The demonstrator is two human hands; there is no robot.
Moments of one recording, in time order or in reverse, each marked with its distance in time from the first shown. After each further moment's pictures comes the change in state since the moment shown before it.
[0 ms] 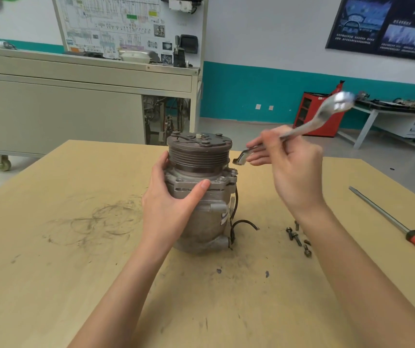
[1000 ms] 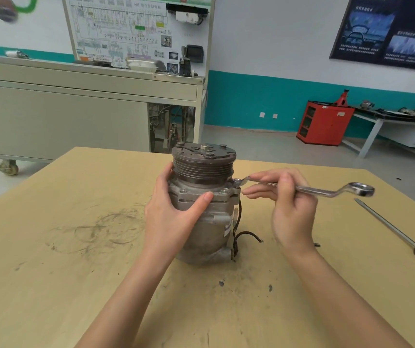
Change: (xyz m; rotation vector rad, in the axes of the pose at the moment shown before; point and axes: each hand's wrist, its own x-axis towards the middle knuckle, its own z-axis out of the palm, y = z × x) left_hand 0.003 -0.005 0.000 0.012 0.003 0.048; right_hand -0.038 0.020 0.015 0.385 0.132 0.121
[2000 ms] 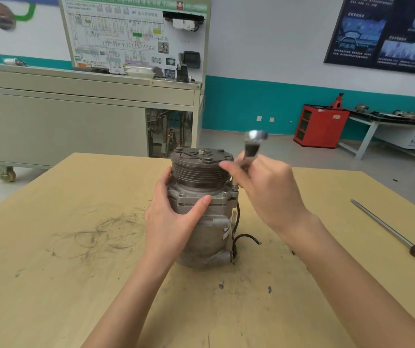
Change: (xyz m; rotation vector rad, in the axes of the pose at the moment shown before) left_hand -0.003 0.005 -0.001 -0.010 -0.003 -0.025; right_hand 0.033 -0.037 0.023 -0.819 -0.332 -0.600
